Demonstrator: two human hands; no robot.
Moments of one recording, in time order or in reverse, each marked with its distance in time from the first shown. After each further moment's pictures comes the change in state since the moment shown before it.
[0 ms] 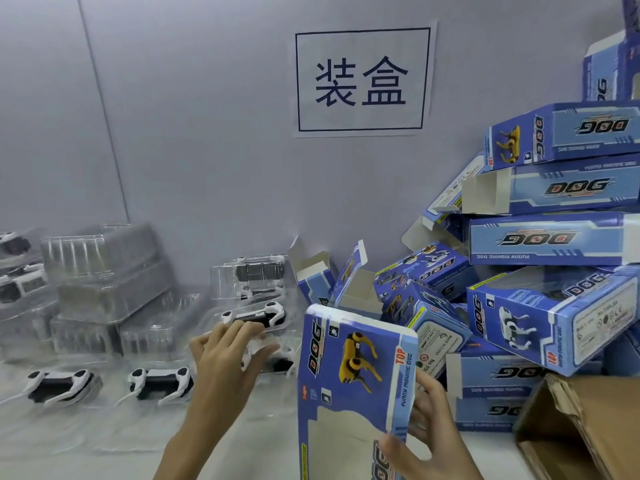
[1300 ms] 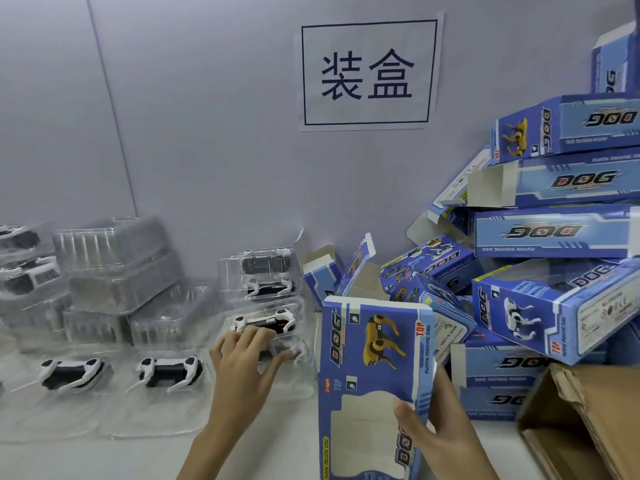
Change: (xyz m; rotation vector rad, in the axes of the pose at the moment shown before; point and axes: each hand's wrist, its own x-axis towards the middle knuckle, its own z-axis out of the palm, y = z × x) left_hand -0.026 -0.004 0.025 0.031 -0.094 -0.137; right_hand 0.011 0.016 -0.005 0.020 0.042 -0.030
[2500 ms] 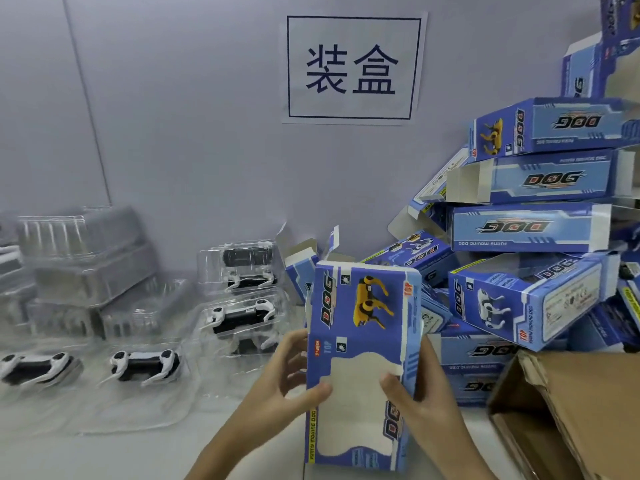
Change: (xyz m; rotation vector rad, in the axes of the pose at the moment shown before) left_hand -0.010 0.087 -0.035 -1.111 -0.644 -0.264; right_hand 0.003 -0.024 -0.006 -0.089 0.025 -0.083
